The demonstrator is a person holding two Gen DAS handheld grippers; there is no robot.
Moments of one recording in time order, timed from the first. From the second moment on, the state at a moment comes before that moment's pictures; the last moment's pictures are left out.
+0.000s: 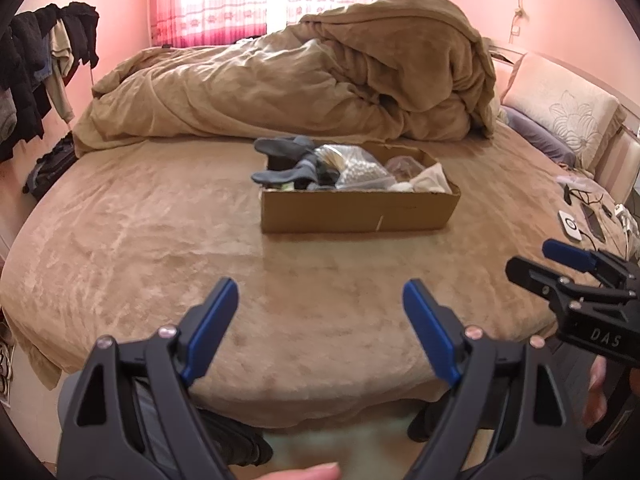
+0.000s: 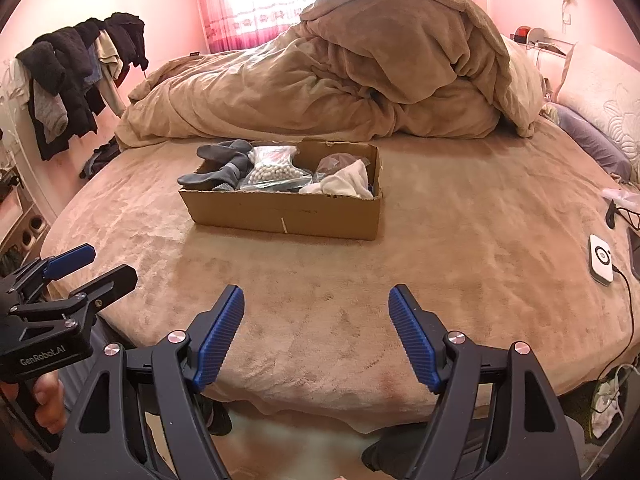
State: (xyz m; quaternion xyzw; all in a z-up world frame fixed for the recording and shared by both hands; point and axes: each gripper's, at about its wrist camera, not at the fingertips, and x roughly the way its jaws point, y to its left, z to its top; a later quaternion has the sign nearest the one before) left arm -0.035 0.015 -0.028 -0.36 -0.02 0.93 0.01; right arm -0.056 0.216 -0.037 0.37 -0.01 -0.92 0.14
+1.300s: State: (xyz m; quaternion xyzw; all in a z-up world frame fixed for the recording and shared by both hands) left arm -0.030 0.009 -0.026 -0.36 -0.03 0.93 0.01; right arm -0.057 0.213 -0.035 0.37 0.00 -0.92 0.13
